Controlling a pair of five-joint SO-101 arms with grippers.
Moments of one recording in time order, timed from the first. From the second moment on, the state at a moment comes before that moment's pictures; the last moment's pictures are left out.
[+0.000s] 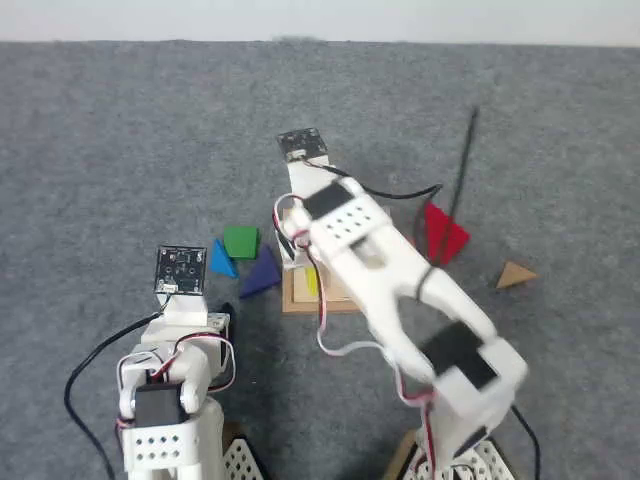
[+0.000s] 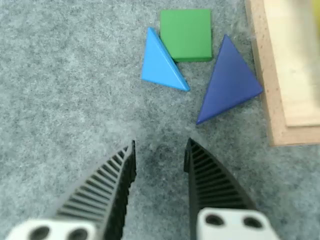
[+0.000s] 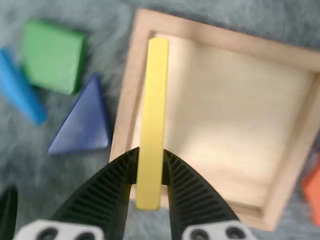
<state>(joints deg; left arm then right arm) -11.5 -103.1 97.1 72.0 -1.8 -39.5 16.1 2.8 68.2 -24.6</state>
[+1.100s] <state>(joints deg) -11.5 -103.1 97.1 72.0 -1.8 -32.6 21.0 -6.3 72.1 -20.2</state>
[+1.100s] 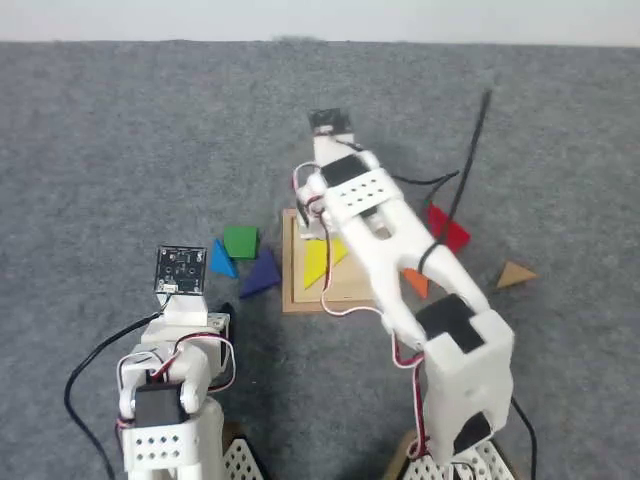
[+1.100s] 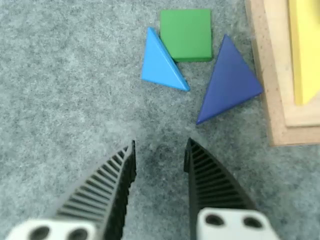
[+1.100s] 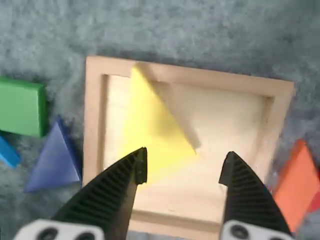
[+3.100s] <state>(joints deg) -11.5 -103.1 97.1 72.0 -1.8 -10.4 9.8 9.3 69.3 4.7</state>
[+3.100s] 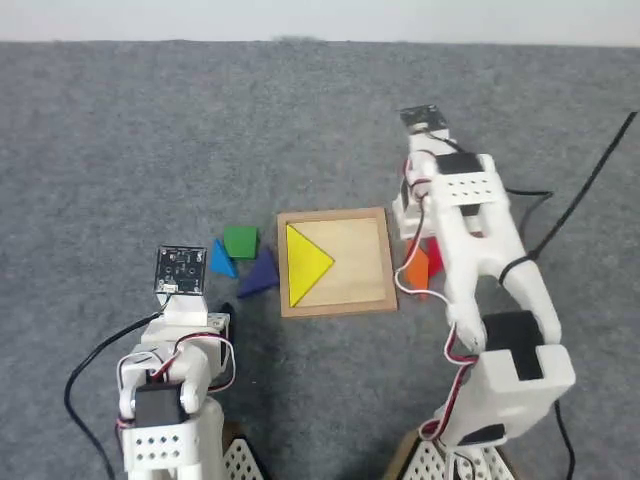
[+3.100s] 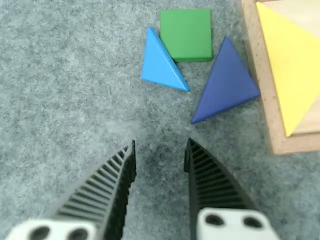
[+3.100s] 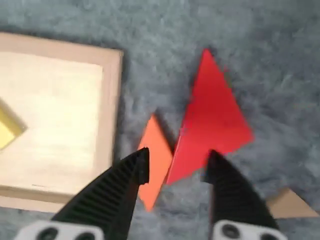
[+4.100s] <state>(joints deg) -11.5 -103.1 97.1 72.0 -1.8 -2.8 33.6 -8.7 70.0 6.8</state>
